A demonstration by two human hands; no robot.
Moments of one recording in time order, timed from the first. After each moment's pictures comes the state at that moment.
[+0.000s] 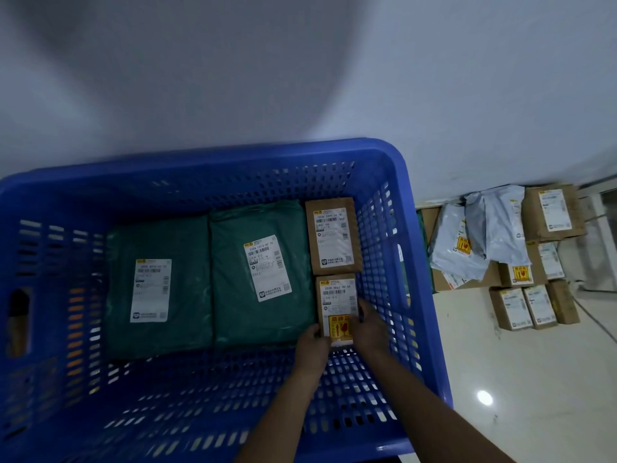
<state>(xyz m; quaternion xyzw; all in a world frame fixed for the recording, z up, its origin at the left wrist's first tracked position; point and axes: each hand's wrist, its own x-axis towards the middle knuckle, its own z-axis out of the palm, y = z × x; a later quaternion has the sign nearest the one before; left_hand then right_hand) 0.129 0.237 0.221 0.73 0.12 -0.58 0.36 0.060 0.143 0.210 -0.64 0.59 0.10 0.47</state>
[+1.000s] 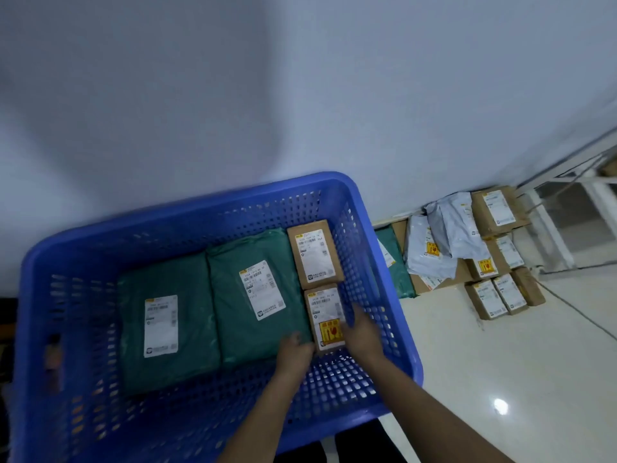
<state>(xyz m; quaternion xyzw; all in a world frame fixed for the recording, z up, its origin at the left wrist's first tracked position) 0.157 0.253 0.295 0.78 0.03 -0.56 0.29 0.056 0.156 0.271 -0.65 0.60 0.08 0.46</state>
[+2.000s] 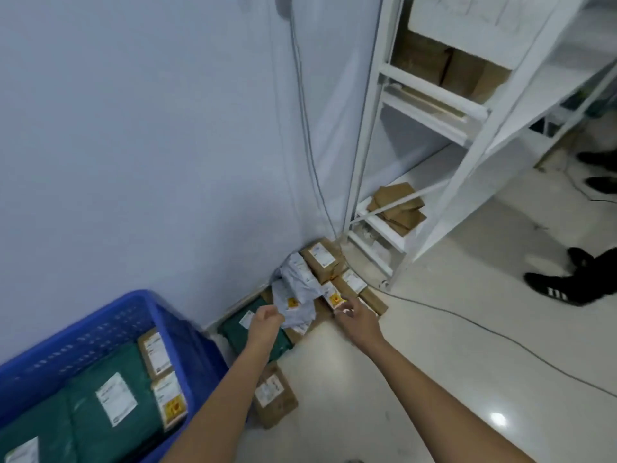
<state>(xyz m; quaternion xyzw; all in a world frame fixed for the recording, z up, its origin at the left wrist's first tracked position) -0.170 0.016 0.549 0.76 -0.18 -0.51 0.36 -0.365 -0.039 0.540 -0.59 0.63 -0.14 0.49</state>
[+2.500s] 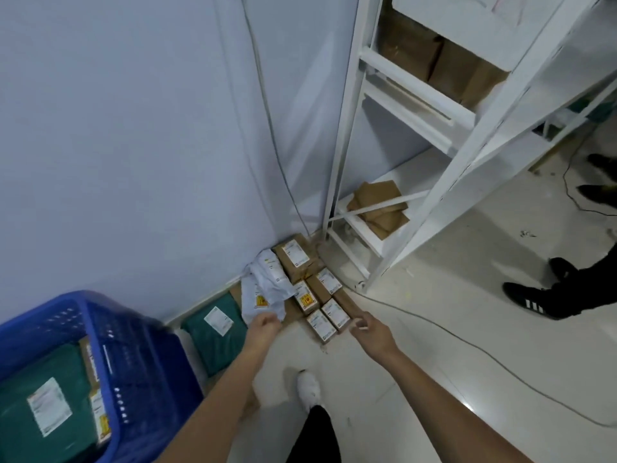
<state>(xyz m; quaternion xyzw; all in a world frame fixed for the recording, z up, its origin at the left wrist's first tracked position) -0.264 -0.073 0.498 0.77 -0.16 -0.54 0.31 -0.500 -0.134 0.493 -0.57 0.67 -0.01 0.48</state>
